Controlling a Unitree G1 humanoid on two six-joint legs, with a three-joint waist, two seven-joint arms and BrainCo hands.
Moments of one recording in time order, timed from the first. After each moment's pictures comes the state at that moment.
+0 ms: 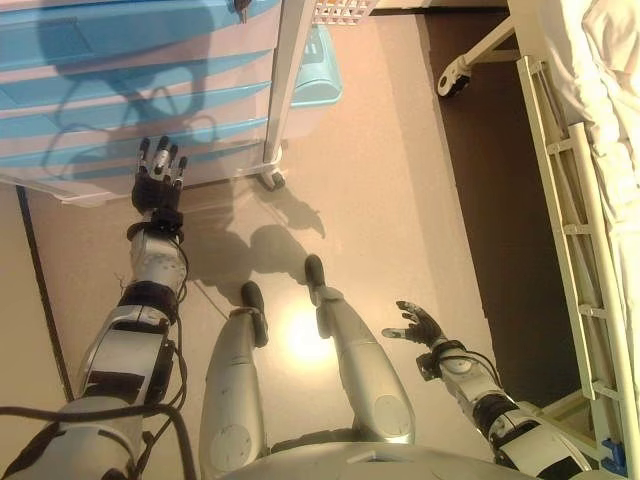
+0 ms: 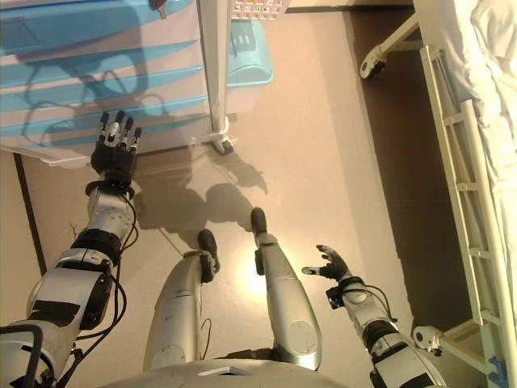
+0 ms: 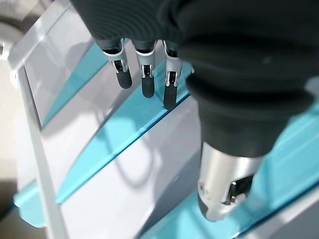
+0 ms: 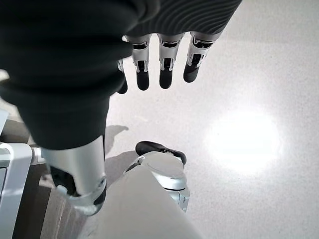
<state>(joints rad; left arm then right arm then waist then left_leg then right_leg) -0.73 0.49 -0.07 1.01 -1.45 -0.32 -0.34 -0.23 -0.29 0.37 1.05 0.16 -0.26 -0.01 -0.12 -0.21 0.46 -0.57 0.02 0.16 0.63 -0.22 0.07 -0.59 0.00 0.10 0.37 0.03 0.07</state>
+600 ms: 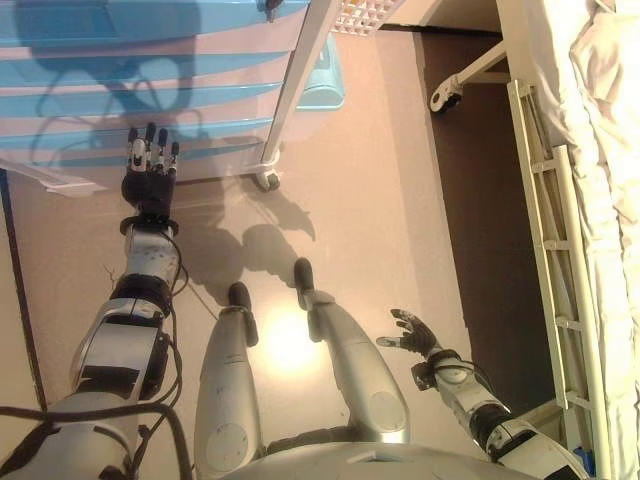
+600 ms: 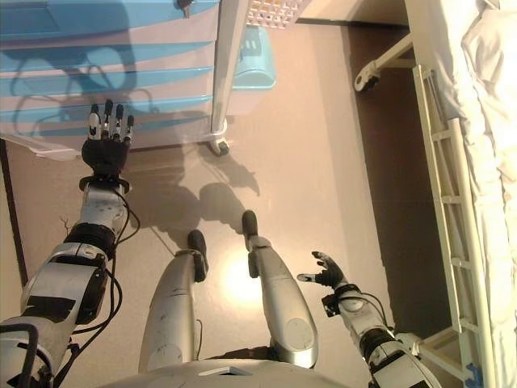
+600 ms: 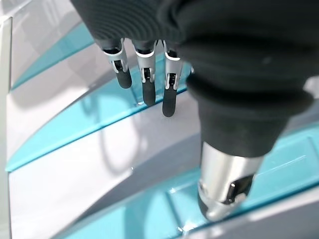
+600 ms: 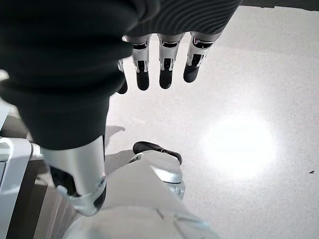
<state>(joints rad) -0.75 0.53 -0.08 1.00 -1.59 -0.26 -0.42 -0.19 -0.27 0.41 1.03 0.18 -0.26 -0.02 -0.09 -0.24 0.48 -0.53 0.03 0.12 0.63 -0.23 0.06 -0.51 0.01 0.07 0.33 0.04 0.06</state>
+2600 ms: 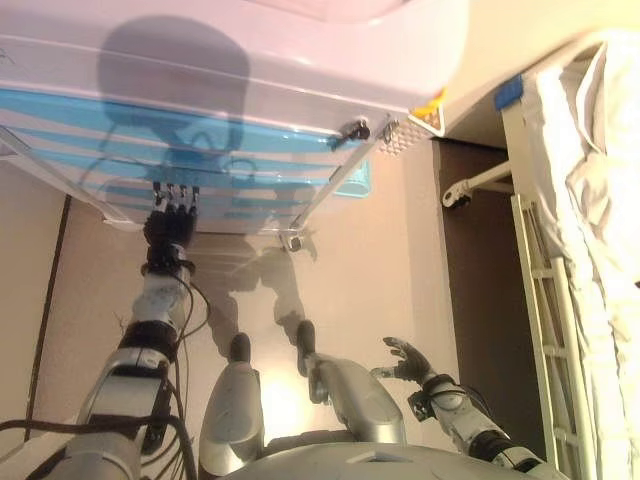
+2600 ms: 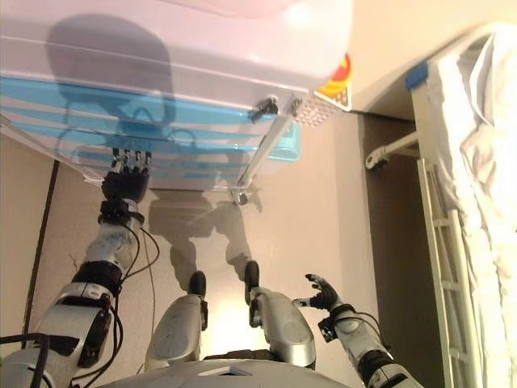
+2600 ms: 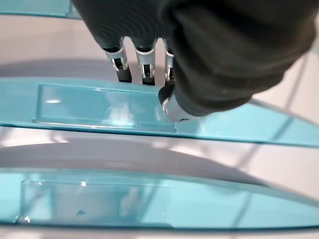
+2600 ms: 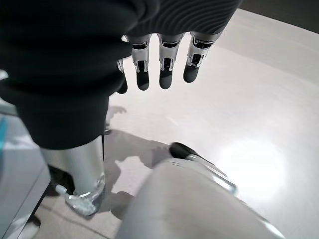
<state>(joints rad) -0.33 0.39 -0.03 0.70 -1.87 -0.08 -0.51 -0.09 -0.25 0.40 0.93 0.01 -0.18 -0.01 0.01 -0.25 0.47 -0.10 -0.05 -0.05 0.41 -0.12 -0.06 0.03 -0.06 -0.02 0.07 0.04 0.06</state>
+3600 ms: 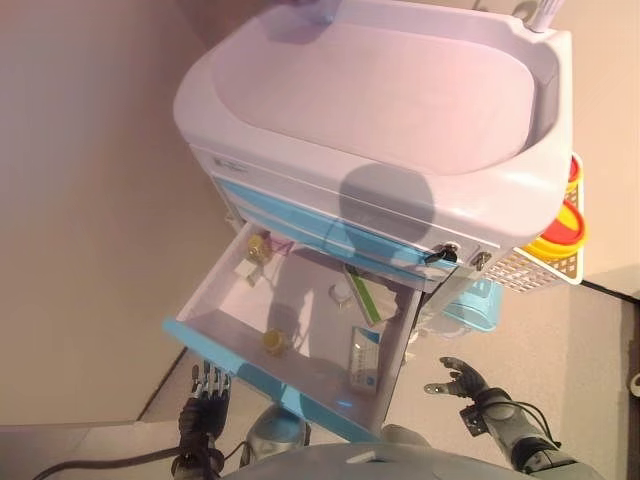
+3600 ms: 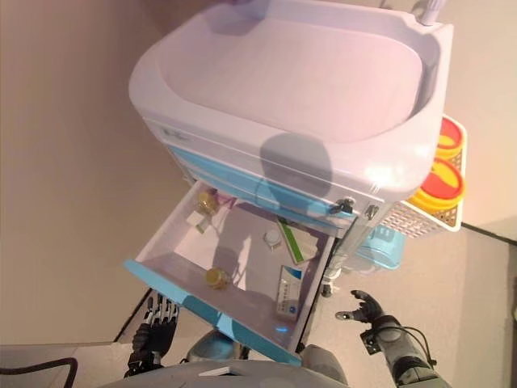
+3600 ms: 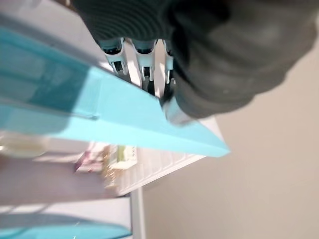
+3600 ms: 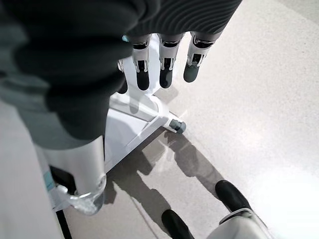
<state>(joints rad) 0.14 0.12 0.26 1.04 -1.55 -0.02 -0.64 -0.10 -0.37 0.12 1.17 -0.14 -0.20 0.05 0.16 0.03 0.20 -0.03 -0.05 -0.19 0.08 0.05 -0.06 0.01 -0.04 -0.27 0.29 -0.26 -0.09</state>
